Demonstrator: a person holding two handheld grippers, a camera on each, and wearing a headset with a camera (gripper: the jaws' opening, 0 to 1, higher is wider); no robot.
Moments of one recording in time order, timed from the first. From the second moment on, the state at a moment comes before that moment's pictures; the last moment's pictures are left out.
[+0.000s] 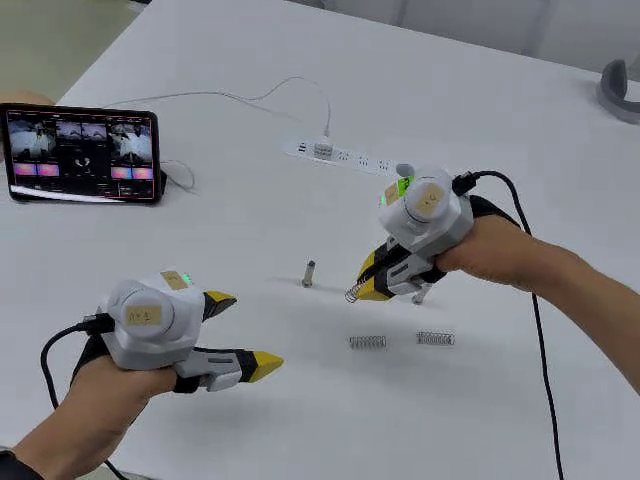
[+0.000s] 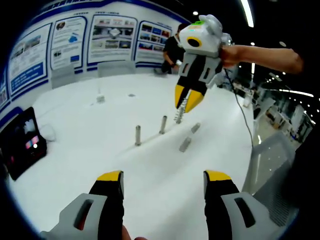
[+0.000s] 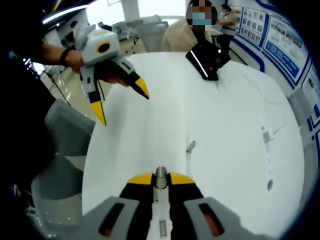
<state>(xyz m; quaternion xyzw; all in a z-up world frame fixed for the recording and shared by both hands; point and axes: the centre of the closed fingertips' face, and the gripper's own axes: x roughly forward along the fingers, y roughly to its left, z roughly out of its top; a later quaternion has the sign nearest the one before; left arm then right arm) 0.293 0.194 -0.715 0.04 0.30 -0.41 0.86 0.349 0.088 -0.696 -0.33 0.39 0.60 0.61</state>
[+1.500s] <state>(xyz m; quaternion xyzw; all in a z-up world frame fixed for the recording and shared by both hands) 0.288 0.241 -0.722 0.00 0.32 -0.36 0.88 0.407 0.133 -0.729 -0.38 0.38 0.60 0.60</state>
